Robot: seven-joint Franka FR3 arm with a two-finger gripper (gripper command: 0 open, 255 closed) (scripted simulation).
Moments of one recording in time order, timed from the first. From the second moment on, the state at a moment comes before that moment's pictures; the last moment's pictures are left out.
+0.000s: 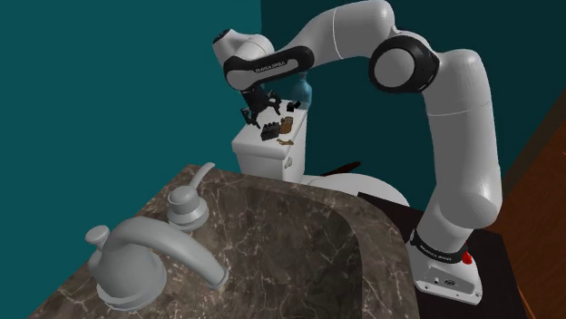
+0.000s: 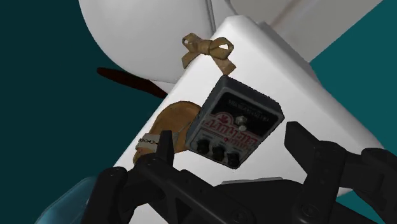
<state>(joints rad) -0.15 0.47 0.09 -1.37 -0.43 1.61 0.64</state>
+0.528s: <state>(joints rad) -0.15 0.65 0.05 -1.16 -0.48 1.57 0.68</state>
